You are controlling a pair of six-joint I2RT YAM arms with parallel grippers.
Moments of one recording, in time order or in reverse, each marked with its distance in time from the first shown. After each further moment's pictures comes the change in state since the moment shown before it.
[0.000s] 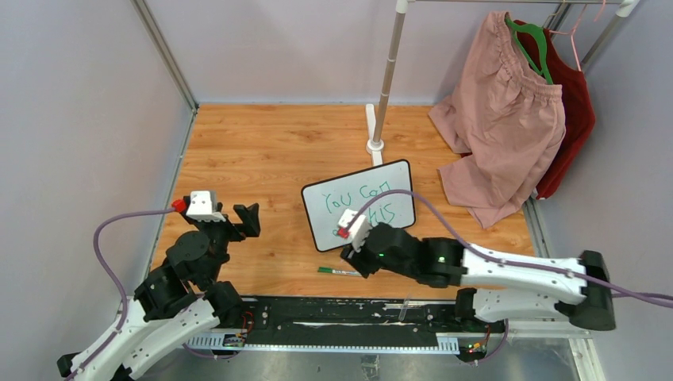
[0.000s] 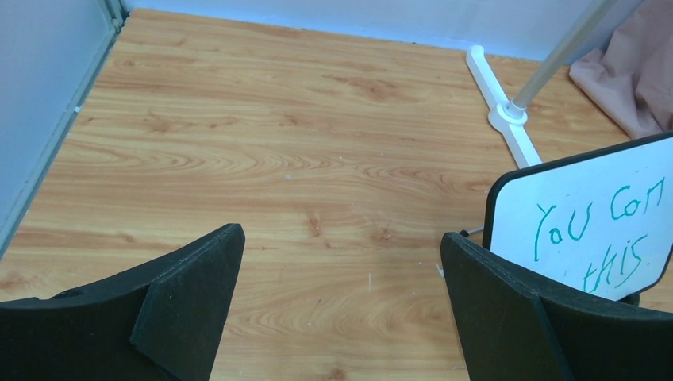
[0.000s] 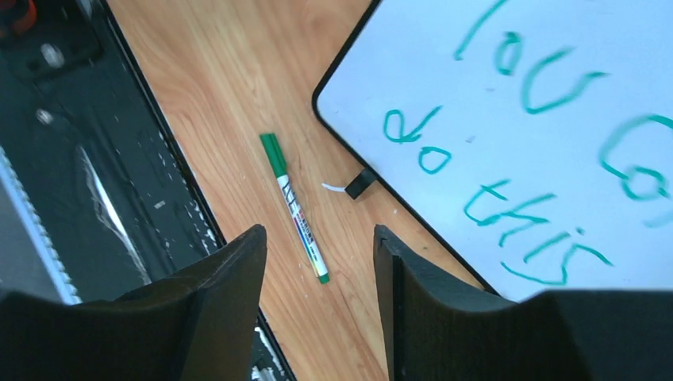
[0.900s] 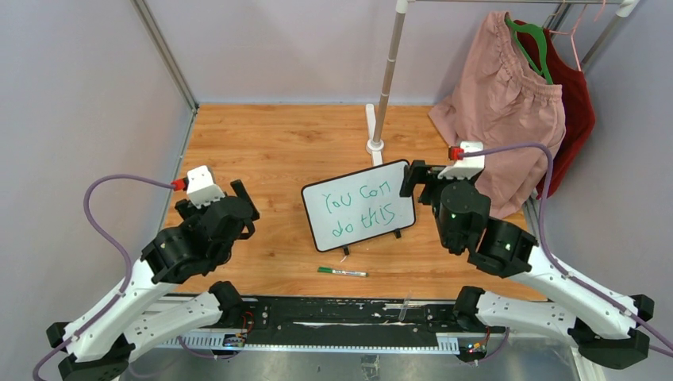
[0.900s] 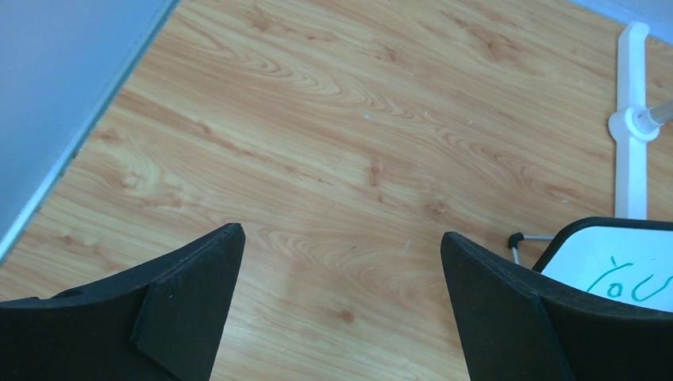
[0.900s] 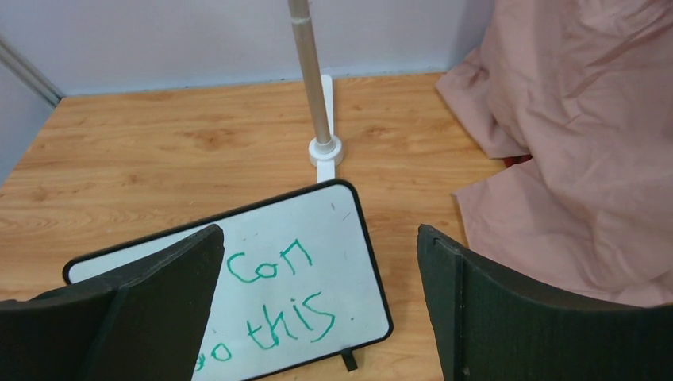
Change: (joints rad) left arm 0.000 0.465 0.370 -0.565 -0.206 -0.637; right arm -0.233 -0.323 0.160 0.000 0.751 0.320
